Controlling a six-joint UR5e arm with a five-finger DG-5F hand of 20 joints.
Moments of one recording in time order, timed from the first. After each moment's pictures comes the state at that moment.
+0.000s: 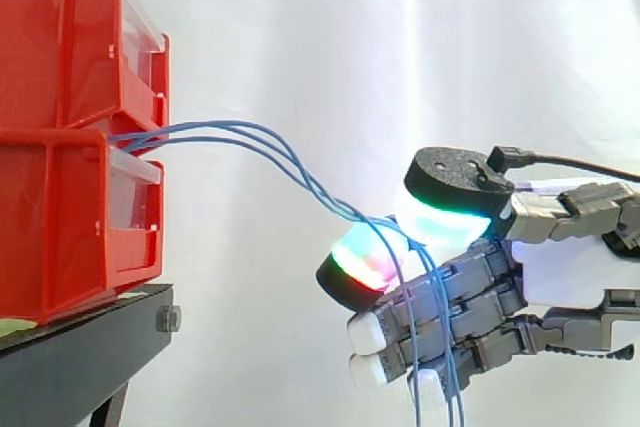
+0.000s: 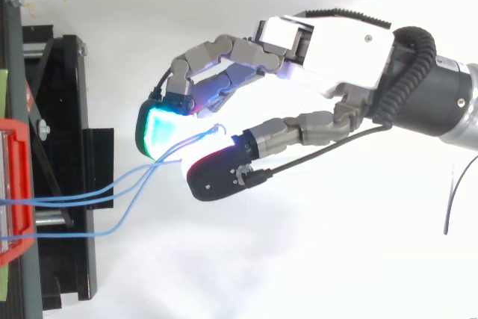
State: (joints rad) arm 0.14 -2.22 -1.41 -2.61 -1.16 -0.22
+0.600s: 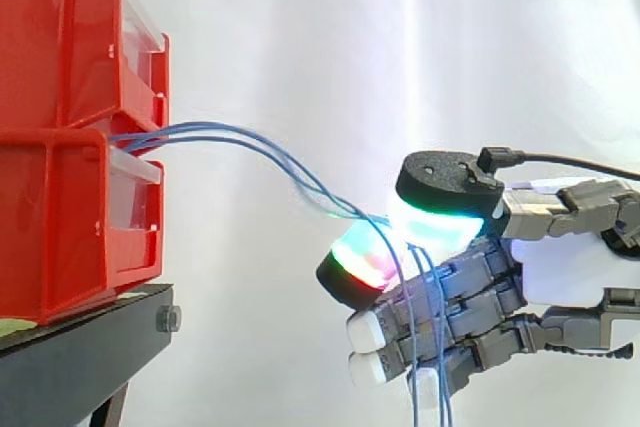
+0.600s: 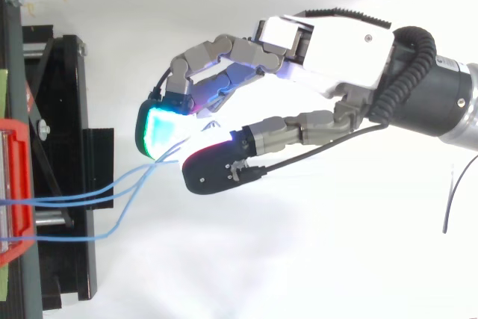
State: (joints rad) arm 0.14 -2.22 -1.41 -2.61 -1.16 -0.22
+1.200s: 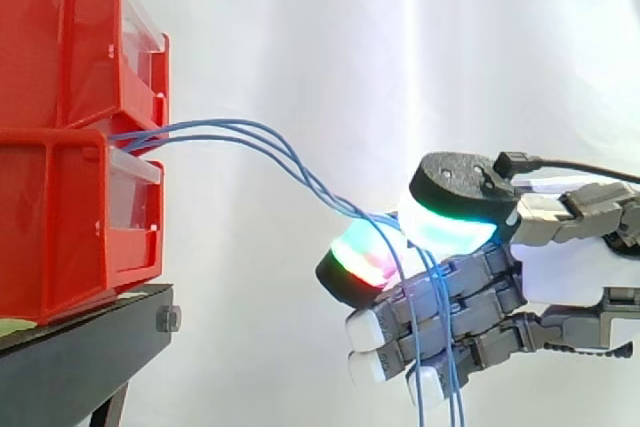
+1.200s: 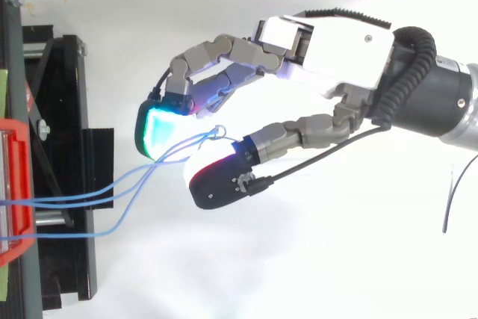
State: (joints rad) arm 0.14 -2.22 -1.41 -2.61 -1.16 -0.22
